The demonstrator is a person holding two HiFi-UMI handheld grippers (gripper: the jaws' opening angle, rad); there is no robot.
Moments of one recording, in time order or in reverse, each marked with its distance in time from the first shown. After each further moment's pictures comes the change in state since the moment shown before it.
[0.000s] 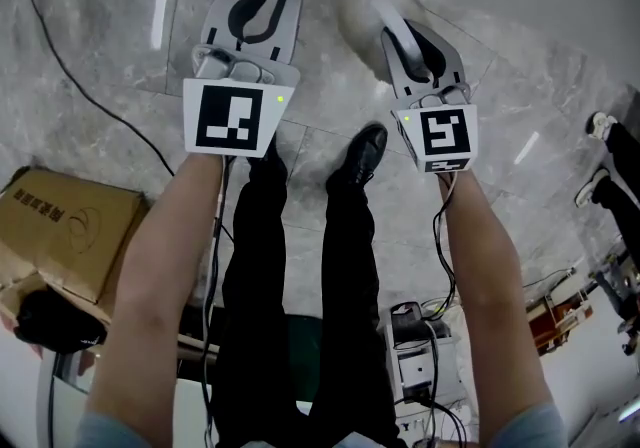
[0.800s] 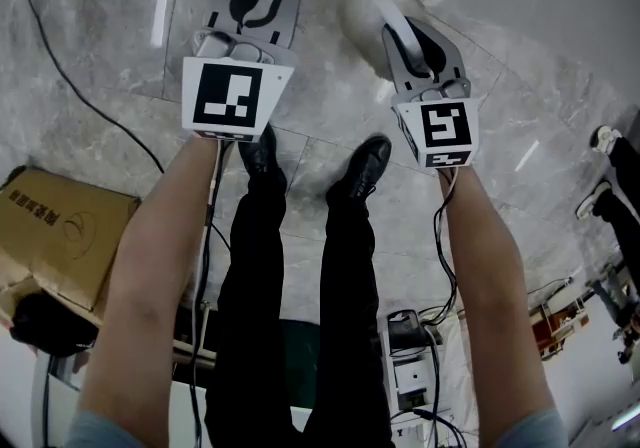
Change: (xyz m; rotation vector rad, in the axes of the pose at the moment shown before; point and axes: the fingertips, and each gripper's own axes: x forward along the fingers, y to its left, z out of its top) left arm 0.027 0.019 -0.046 0.003 0.058 0.002; right arm 0.040 -0.005 -0.026 0.002 0.020 0.016
